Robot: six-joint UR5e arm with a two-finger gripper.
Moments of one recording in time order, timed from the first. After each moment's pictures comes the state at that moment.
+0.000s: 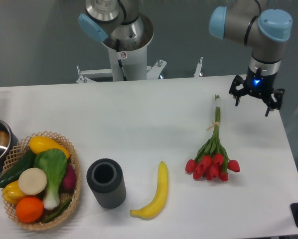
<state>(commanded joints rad) 2.97 -1.86 -1.75 -0.91 1.42 1.50</state>
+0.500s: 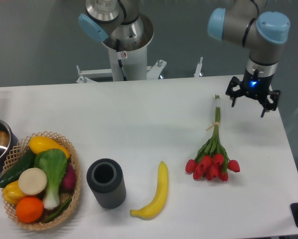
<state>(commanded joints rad) 2.97 -1.86 -1.83 -0.90 1.38 1.44</state>
